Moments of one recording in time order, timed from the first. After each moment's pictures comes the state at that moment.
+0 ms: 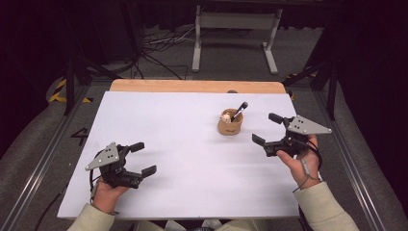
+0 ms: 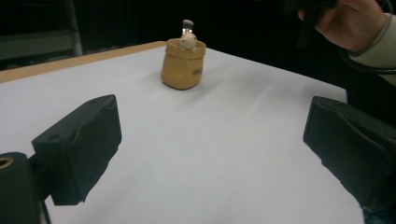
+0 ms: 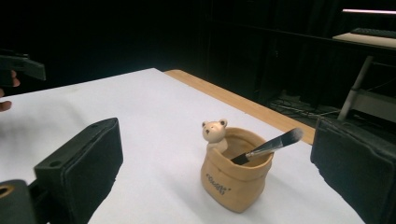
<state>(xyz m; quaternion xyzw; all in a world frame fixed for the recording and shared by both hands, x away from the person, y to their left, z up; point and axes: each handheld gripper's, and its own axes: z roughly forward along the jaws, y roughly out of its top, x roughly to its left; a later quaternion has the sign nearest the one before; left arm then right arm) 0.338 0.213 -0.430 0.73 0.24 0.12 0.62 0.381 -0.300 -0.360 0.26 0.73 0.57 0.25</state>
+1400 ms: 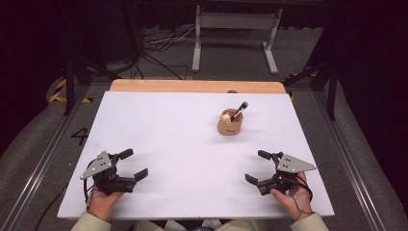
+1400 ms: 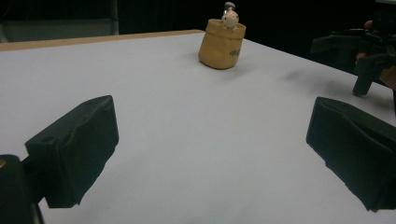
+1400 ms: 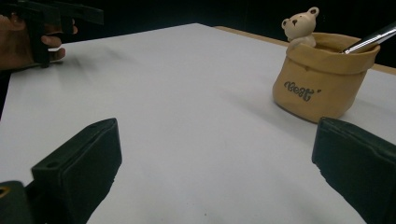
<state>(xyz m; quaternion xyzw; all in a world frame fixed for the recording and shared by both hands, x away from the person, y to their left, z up) 0.328 0.234 -0.462 0.72 0.30 0.14 0.61 0.328 -0.294 -0.451 0.24 0.77 0.57 0.19</state>
